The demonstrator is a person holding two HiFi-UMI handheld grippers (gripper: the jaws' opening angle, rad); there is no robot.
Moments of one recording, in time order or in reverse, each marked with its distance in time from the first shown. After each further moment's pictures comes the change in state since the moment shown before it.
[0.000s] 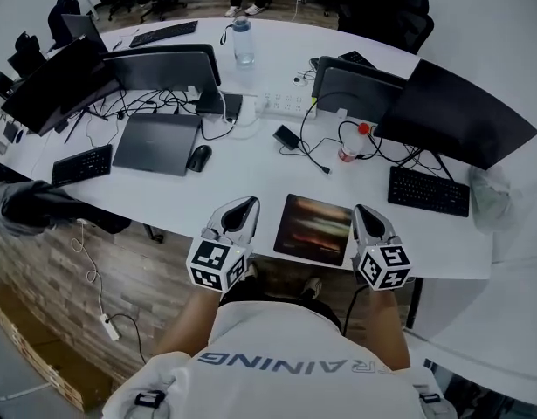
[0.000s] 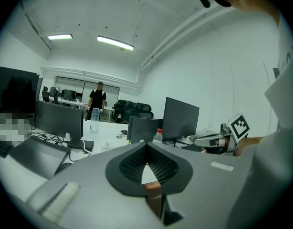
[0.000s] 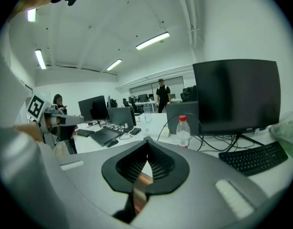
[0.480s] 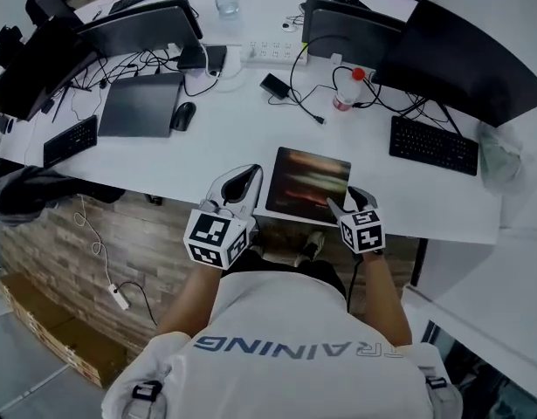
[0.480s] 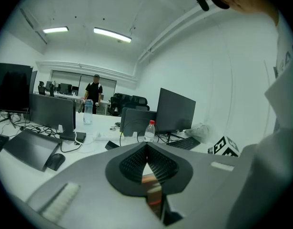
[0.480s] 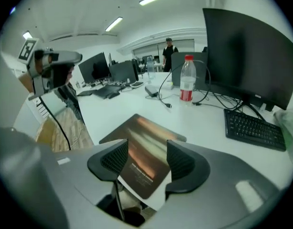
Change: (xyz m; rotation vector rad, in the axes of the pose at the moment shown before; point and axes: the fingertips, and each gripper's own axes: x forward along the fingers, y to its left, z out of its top) left arm 0.021 -0.038 -0.022 -0.006 0.074 -0.030; right arm 0.016 -0.014 -0.160 -0.080 0.481 0.028
